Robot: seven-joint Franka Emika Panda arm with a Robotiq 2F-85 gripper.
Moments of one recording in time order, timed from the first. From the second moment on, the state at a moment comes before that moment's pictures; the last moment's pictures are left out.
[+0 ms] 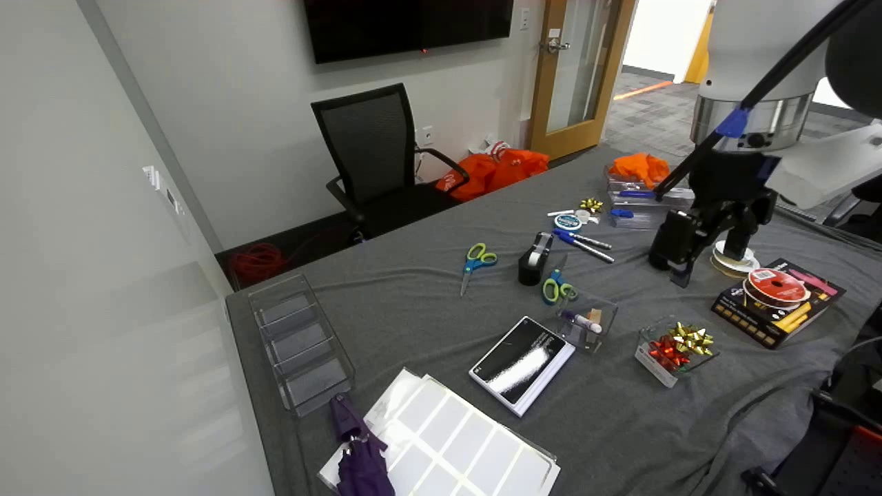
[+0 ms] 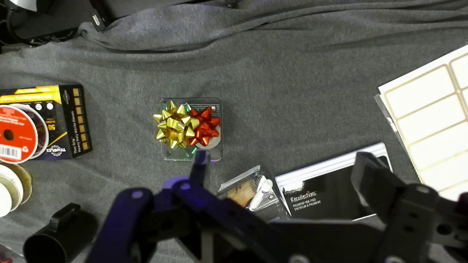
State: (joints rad) arm 0.07 -0.28 0.27 -2.33 0.05 1.90 0.48
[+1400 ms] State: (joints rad) arm 0.02 -0.31 0.10 -2.42 -0.09 1.96 0.38
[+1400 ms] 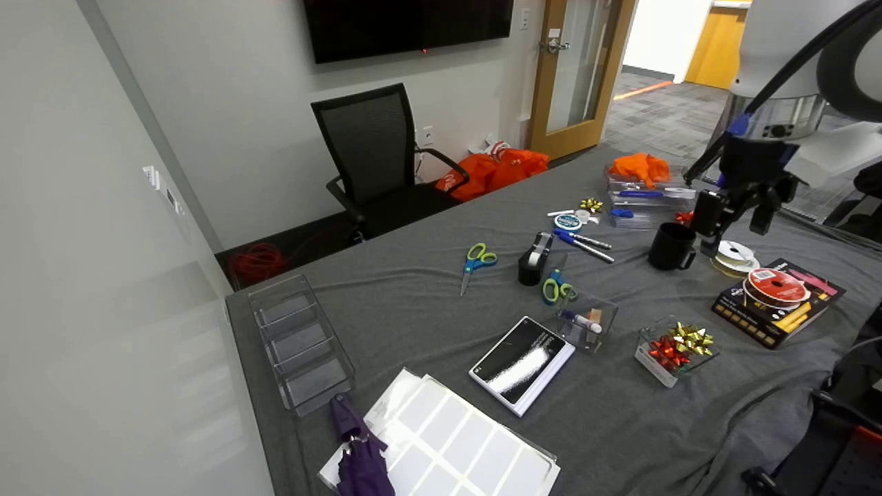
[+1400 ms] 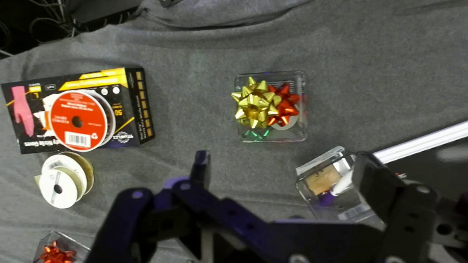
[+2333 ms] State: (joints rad) arm -0.07 -0.23 -0.06 -2.56 -0.16 2.47 0.30
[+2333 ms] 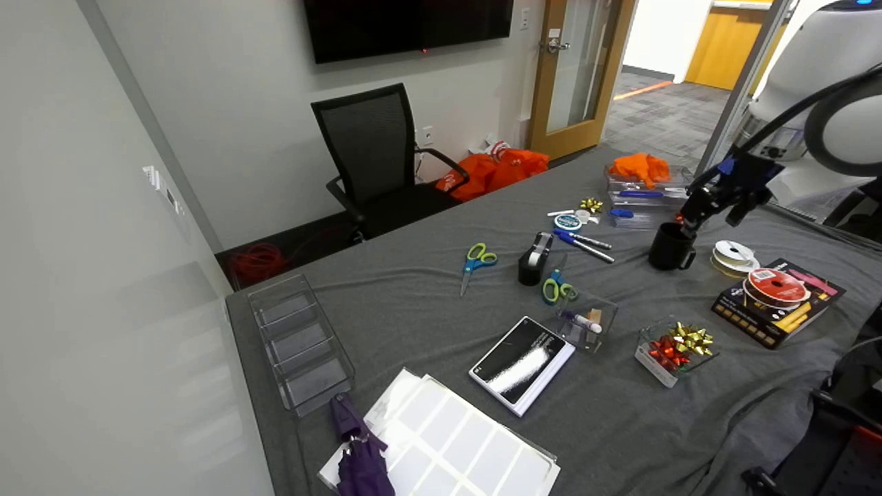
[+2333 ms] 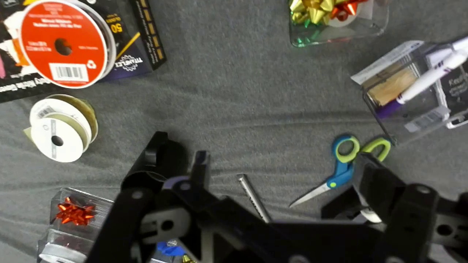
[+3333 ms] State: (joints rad) arm -0.08 -0.11 -0.13 -2.50 0.01 2.58 0.19
